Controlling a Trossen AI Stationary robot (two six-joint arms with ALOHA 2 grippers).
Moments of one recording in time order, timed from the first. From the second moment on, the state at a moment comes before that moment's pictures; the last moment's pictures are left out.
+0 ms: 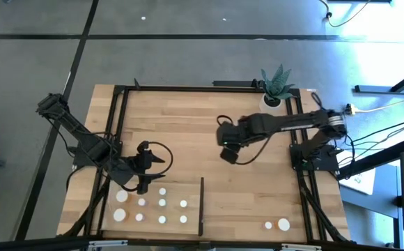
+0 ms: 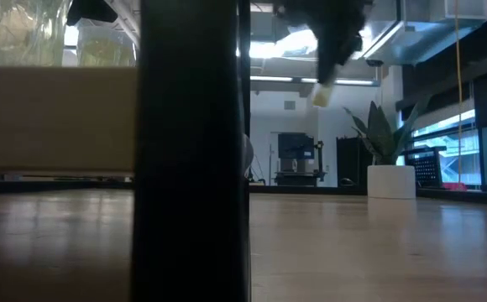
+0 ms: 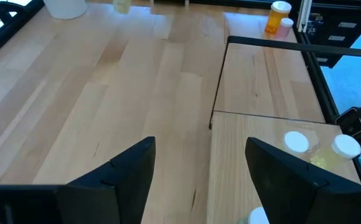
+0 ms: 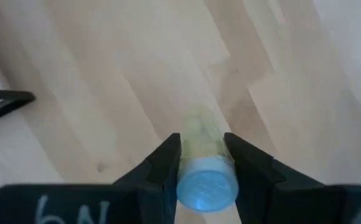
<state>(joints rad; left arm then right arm) -0.67 1.04 0.82 -0.49 -0.63 -0.55 0.10 1.72 1.60 -1.23 0.24 0.55</state>
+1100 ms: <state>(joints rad) -0.67 1.04 0.82 -0.55 -0.63 -0.55 0.13 2.24 2.33 -1.30 0.14 -0.10</state>
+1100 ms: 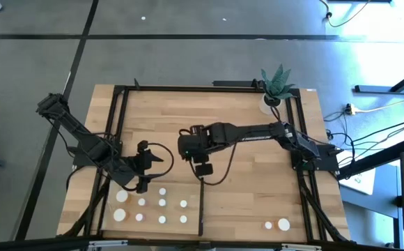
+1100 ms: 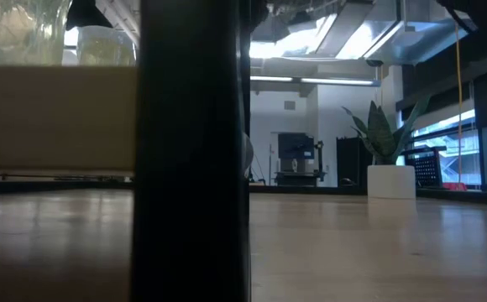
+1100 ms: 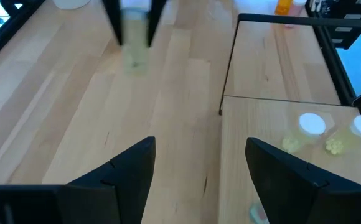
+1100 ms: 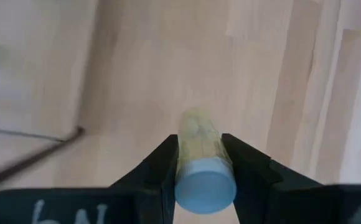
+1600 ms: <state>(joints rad) -0.67 1.04 0.82 -0.56 -0.63 -0.55 -0.01 2.37 2.33 -1.36 0.08 -0.16</state>
